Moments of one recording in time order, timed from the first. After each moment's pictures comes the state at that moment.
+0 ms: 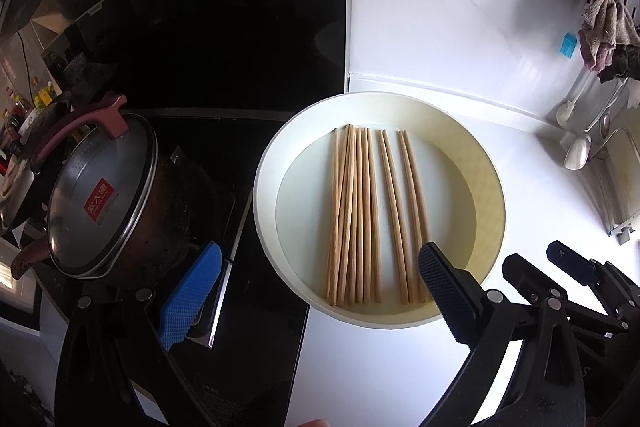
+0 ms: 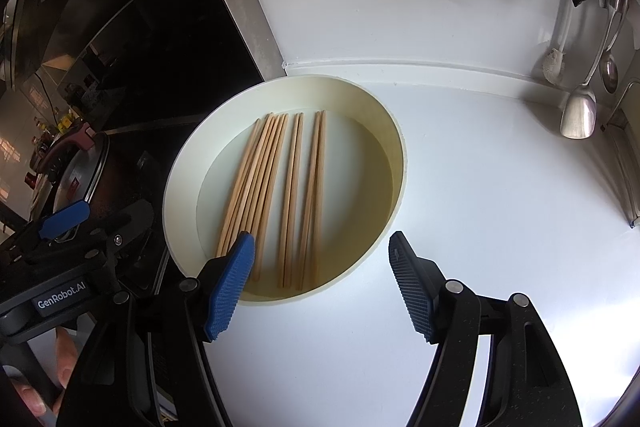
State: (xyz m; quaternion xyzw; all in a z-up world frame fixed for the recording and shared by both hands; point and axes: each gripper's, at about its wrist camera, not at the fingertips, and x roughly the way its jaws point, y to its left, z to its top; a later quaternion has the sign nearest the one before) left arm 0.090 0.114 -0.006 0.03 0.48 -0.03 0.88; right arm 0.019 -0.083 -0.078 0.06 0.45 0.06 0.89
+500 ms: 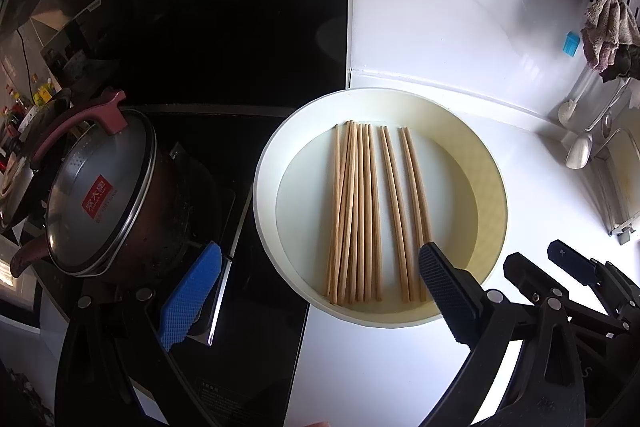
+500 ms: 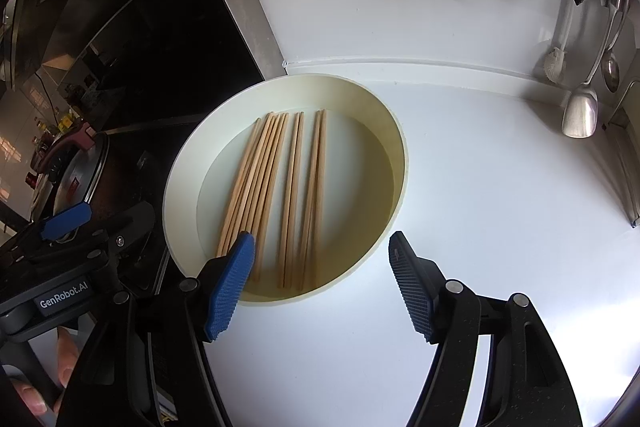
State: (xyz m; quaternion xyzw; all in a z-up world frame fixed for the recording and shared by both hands) left arm 0.092 0.114 -0.008 0.03 0.48 -0.03 0.88; right arm 0.021 -0.082 -0.079 0.06 0.46 0.06 0.89
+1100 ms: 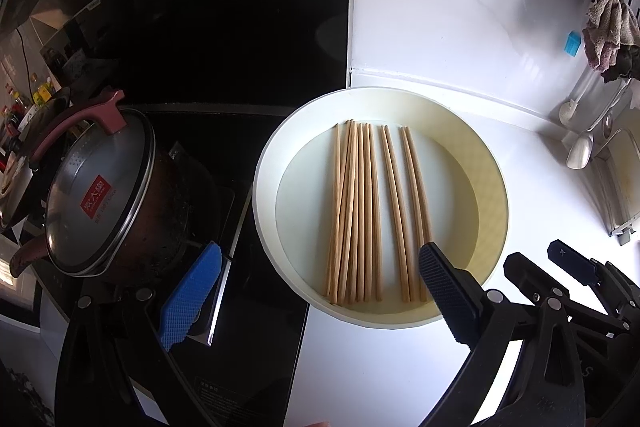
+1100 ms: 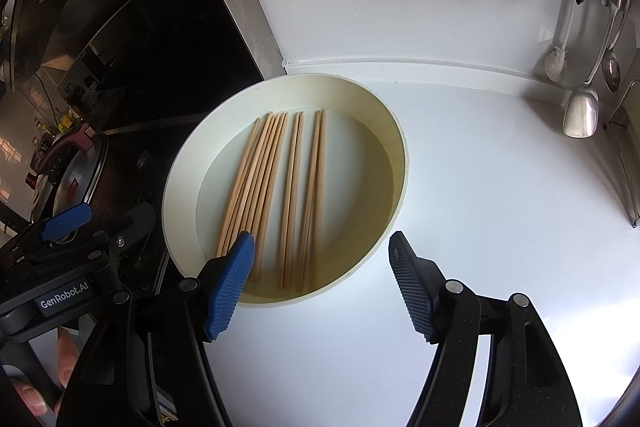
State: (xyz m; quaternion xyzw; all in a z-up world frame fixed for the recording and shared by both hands) left arm 0.093 0.114 -0.009 0.03 0.48 -0.03 0.88; right arm 0.022 -0.082 -0.079 0.06 0.46 0.06 0.89
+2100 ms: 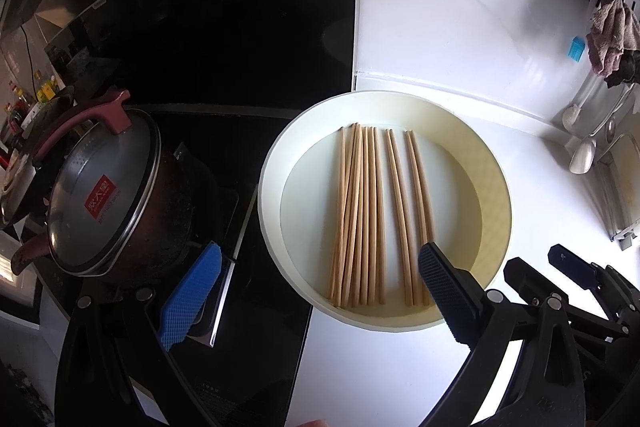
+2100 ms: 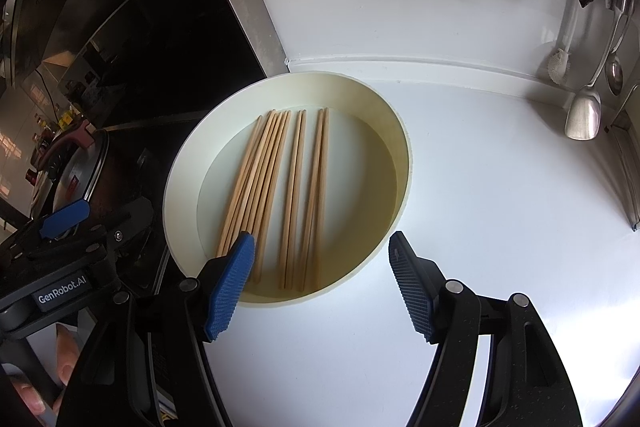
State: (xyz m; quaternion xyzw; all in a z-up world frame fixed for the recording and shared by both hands) left arm 0.093 0.115 -0.009 0.03 0.48 -0.02 0.88; right arm 0.023 -0.079 -0.081 0.06 0.46 0.06 0.89
